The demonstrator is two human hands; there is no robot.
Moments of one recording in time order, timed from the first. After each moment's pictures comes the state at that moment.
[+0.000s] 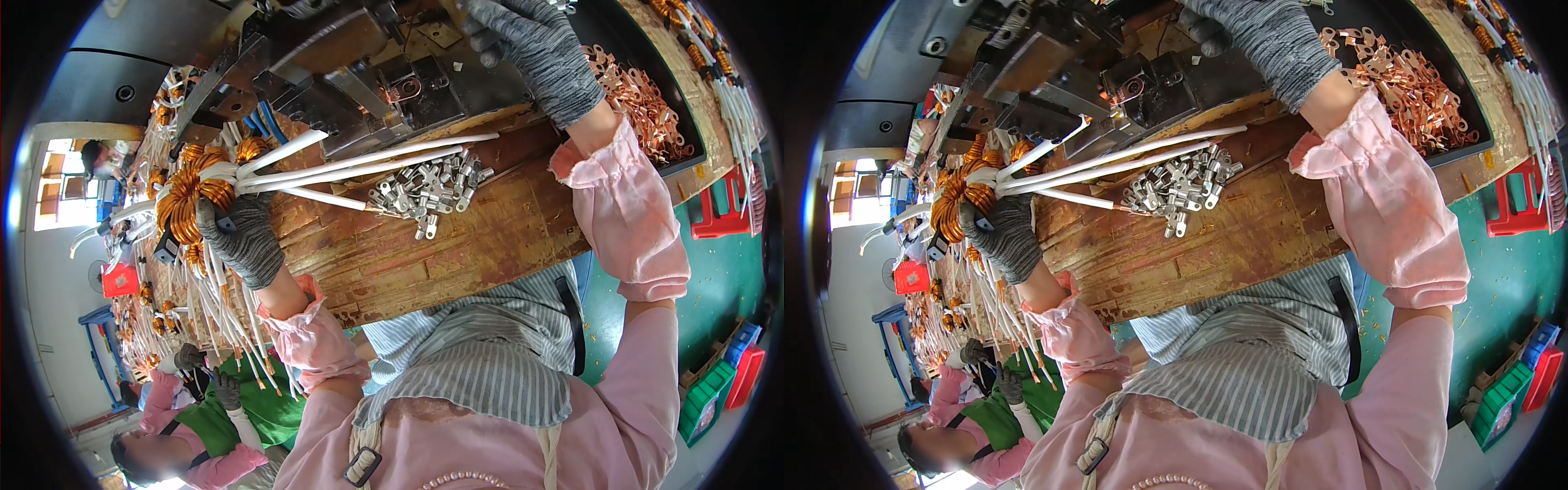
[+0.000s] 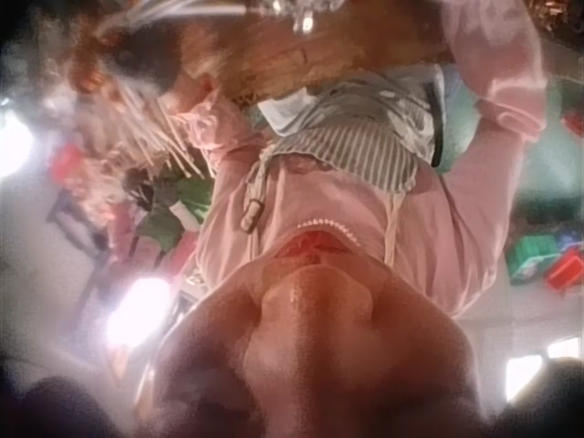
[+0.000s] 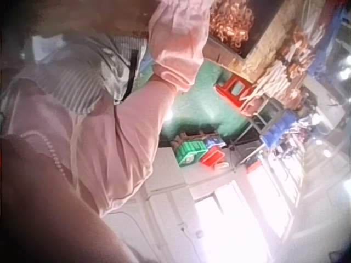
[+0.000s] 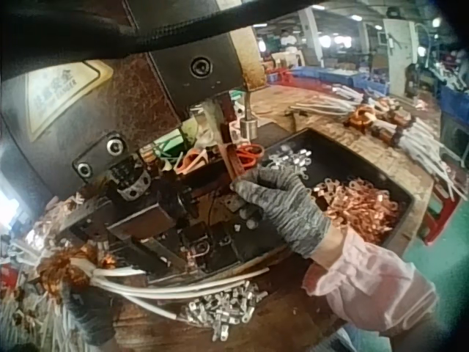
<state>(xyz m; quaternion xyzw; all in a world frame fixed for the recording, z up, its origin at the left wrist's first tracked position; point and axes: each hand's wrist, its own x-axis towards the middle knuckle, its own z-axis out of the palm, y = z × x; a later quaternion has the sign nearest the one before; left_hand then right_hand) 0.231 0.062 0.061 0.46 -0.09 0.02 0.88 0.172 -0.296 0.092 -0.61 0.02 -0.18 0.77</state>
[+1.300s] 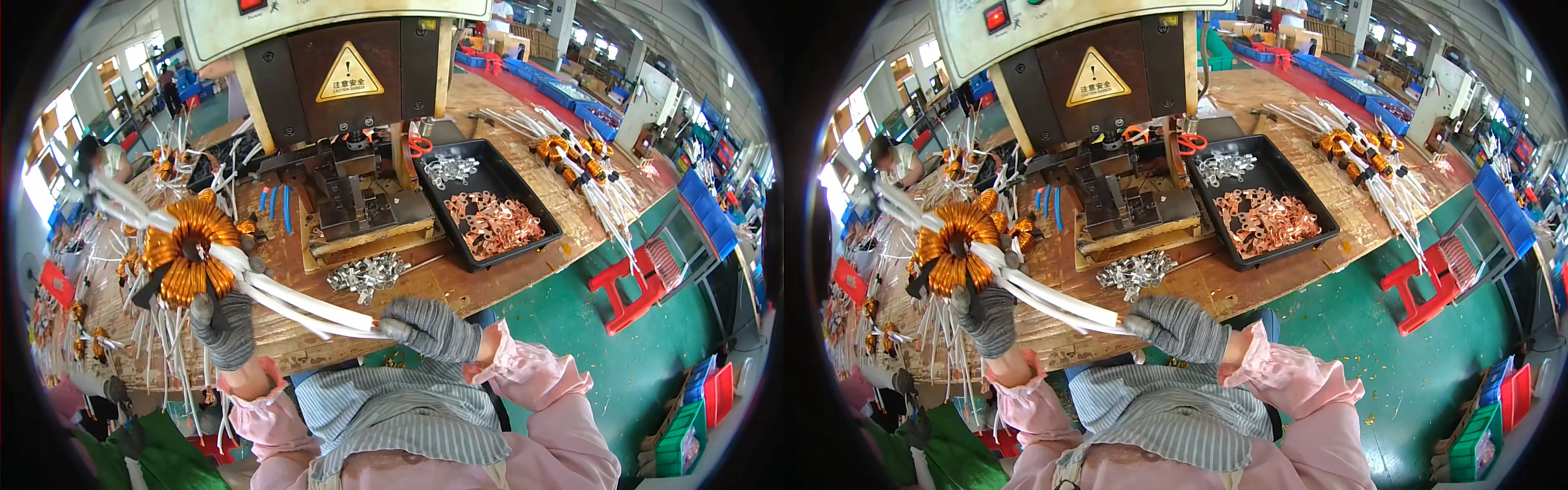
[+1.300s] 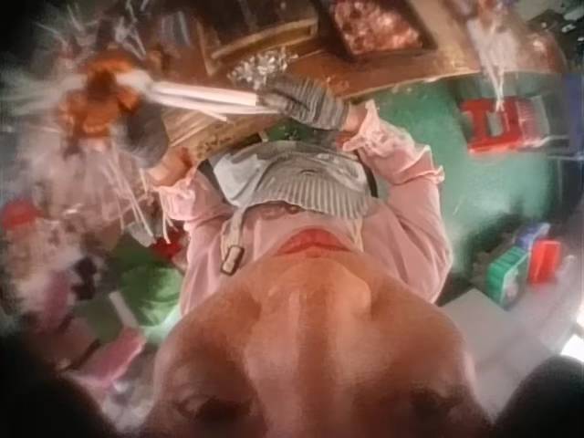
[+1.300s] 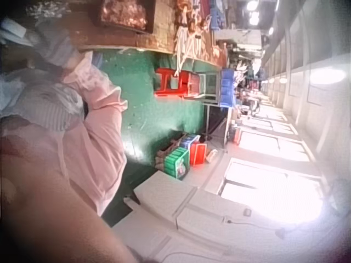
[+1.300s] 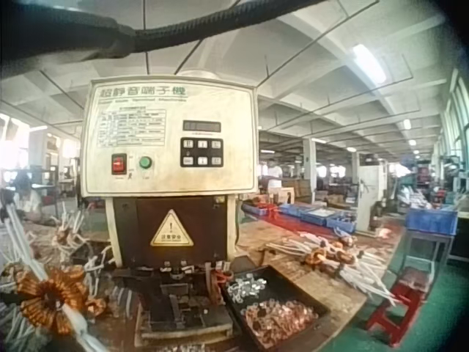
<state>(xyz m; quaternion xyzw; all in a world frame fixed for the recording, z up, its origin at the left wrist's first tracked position) 0.097 0.072 0.135 0.36 -0.31 -0.02 0.88 -0.015 -0.187 0.099 -0.88 -0.21 -0.10 0.42</state>
